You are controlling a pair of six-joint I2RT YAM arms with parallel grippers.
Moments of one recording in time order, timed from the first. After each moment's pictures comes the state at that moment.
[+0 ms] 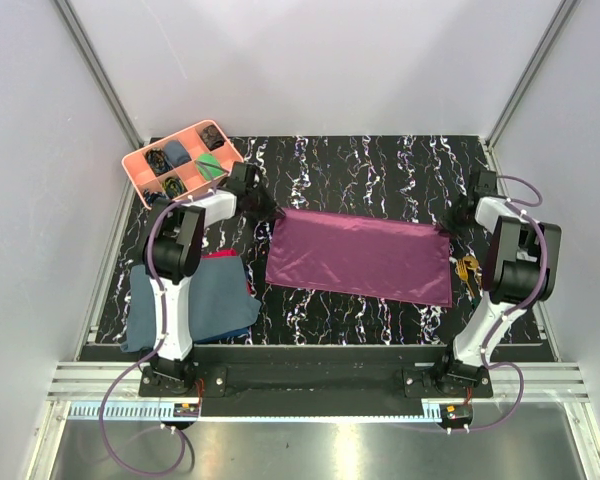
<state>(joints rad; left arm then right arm) -0.28 2.12 1.39 -0.13 0.32 -0.85 -0.22 1.85 1.18 -0.38 -0.11 0.59</state>
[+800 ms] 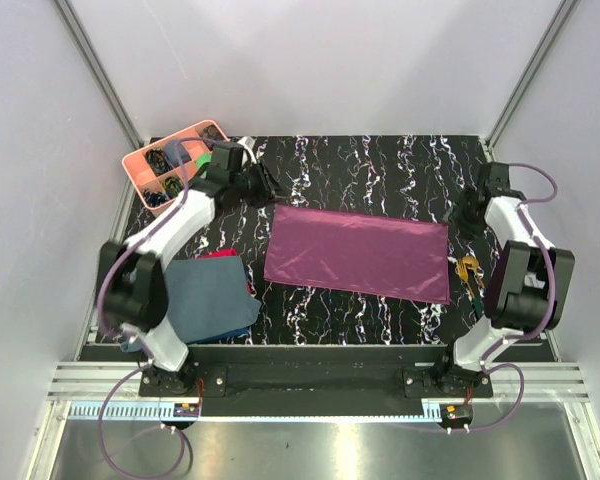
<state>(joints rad) -0.32 1.73 1.35 -0.32 0.37 -0.74 -0.22 1.69 1.21 -0.57 -0.02 0.44</state>
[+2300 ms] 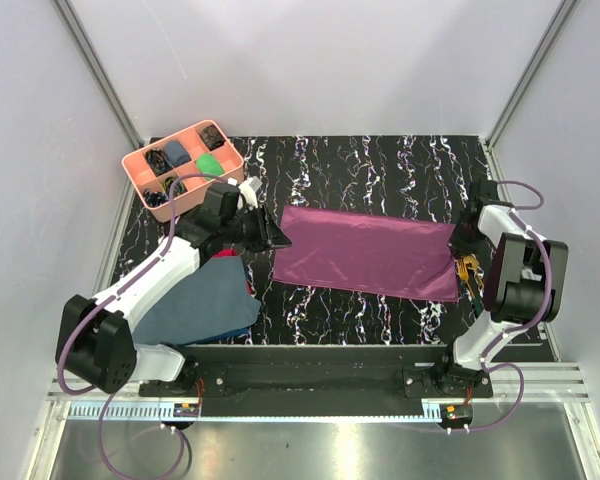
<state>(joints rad) -0.44 1.31 0.96 -0.33 0.48 -0.68 -0.21 1.73 1.09 -0.59 0.07 0.32</state>
